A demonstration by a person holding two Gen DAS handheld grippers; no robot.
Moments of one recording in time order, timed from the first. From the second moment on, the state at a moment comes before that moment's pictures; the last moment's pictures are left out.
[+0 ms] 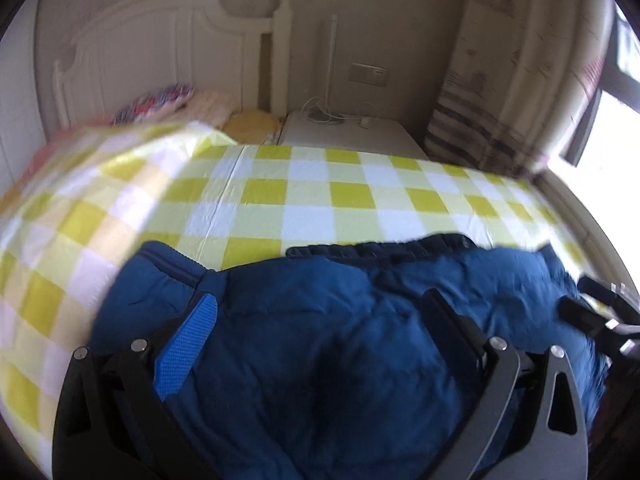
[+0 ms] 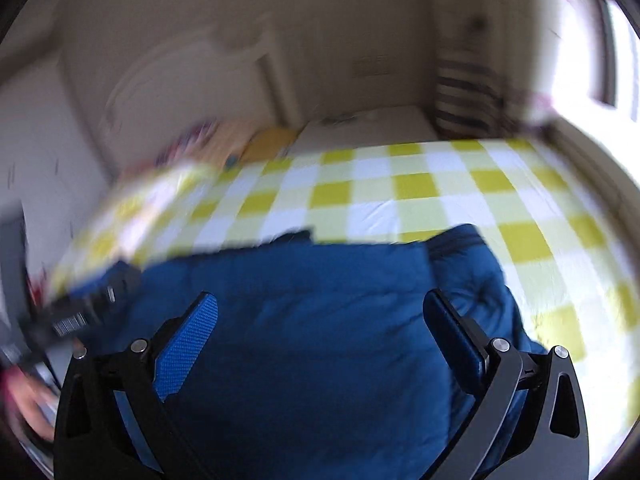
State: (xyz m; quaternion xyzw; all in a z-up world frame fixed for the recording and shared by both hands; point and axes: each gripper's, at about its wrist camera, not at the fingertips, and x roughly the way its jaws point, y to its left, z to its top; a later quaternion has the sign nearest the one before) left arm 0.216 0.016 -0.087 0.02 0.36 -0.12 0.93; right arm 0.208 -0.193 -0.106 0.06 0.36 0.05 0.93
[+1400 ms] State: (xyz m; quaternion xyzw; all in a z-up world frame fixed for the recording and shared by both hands) left arm 0.216 0.102 -0.112 -0.04 0.40 -0.02 0.92; right arm 0.153 -0.155 -0.121 -0.02 0.36 0.08 0.93
